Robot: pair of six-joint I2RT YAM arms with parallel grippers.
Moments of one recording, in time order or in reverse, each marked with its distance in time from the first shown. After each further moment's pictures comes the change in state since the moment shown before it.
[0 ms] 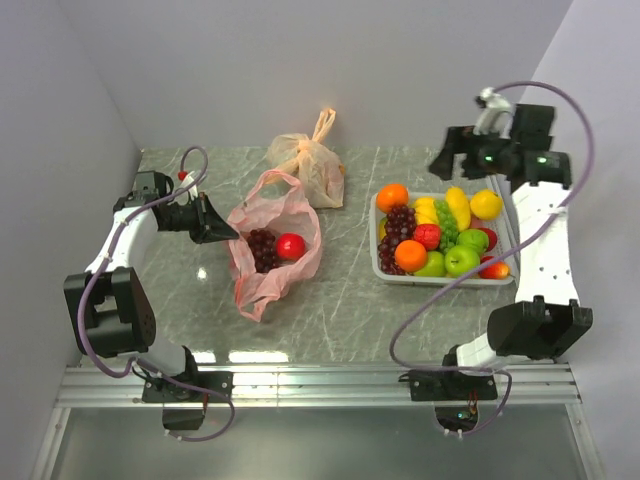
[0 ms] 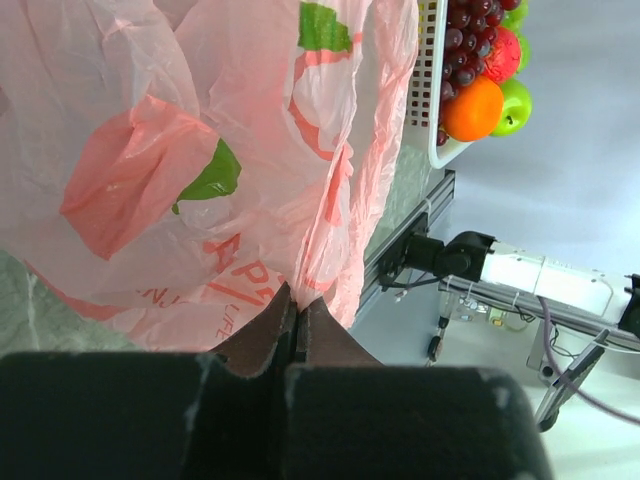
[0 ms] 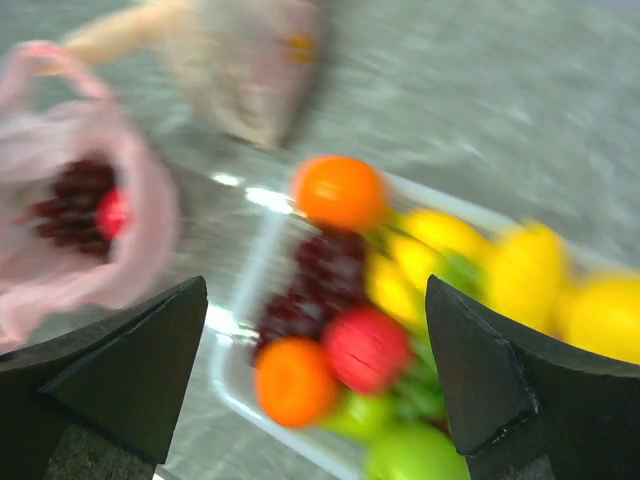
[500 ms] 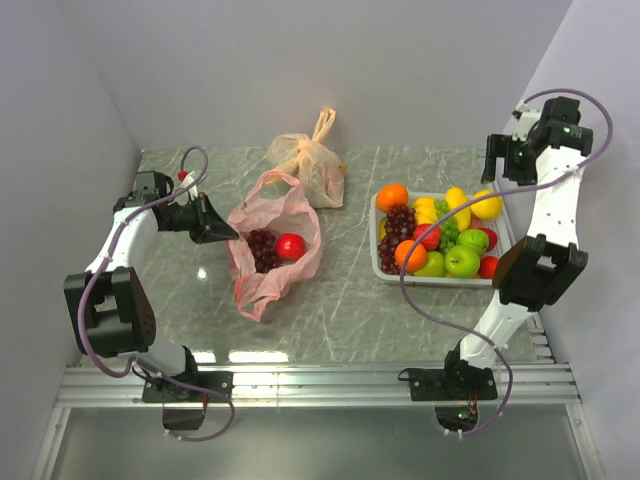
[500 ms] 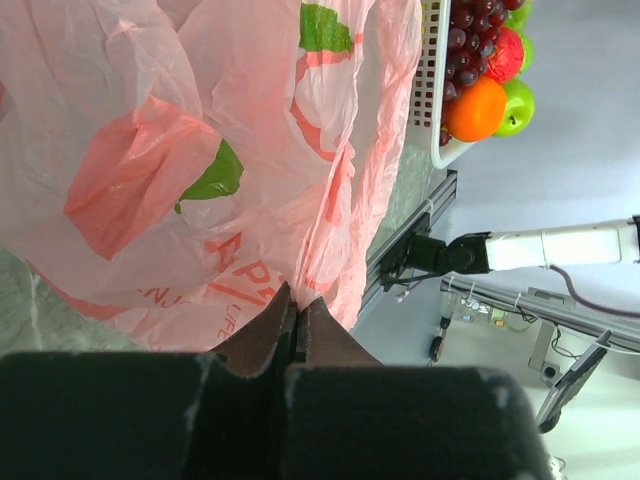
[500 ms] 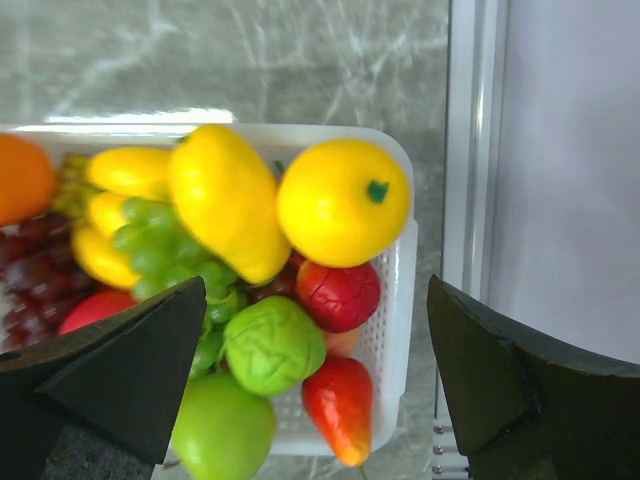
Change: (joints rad) left arm 0.000 0.000 0.000 0.002 -0.005 0.003; right arm -0.267 0.374 0.328 -0.301 0.330 -0.163
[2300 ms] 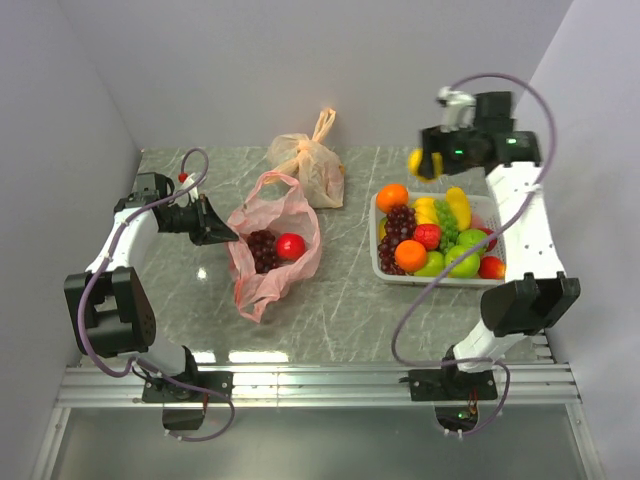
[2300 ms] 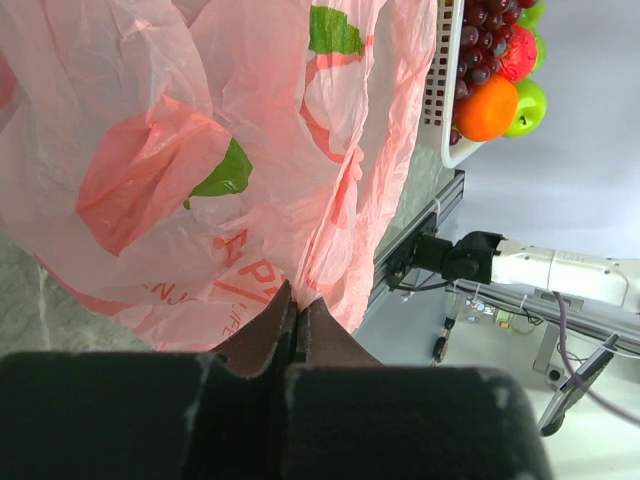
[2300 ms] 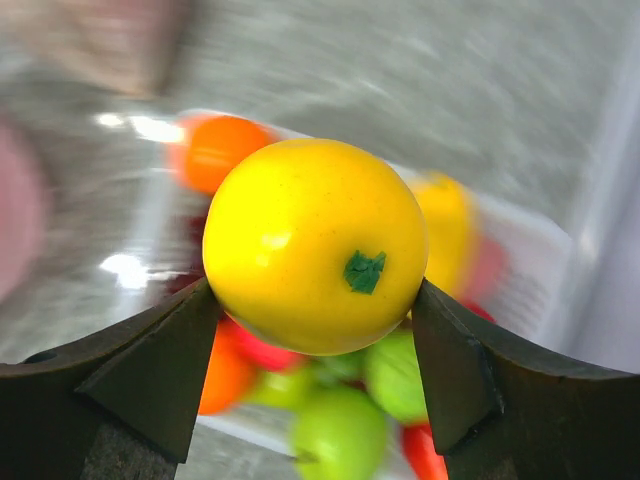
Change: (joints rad) left arm 0.000 0.000 -0.011 -0.004 -0.018 0.009; right arm 0.282 -0.206 -0.159 0.121 -0.058 0.029
